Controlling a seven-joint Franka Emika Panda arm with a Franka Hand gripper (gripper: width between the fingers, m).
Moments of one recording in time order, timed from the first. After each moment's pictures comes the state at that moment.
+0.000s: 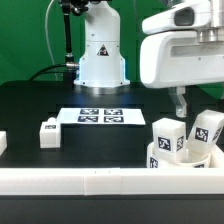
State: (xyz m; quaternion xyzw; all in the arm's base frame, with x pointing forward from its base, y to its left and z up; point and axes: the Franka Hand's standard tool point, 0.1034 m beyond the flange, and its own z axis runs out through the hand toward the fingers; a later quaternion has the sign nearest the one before) arm 0.610 0.122 0.094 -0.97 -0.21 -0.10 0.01
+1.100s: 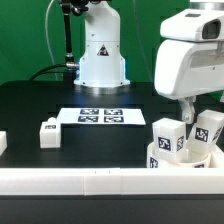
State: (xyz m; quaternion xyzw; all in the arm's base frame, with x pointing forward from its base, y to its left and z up) arm 0.605 0.128 0.085 -0.96 -0.28 0.01 0.00
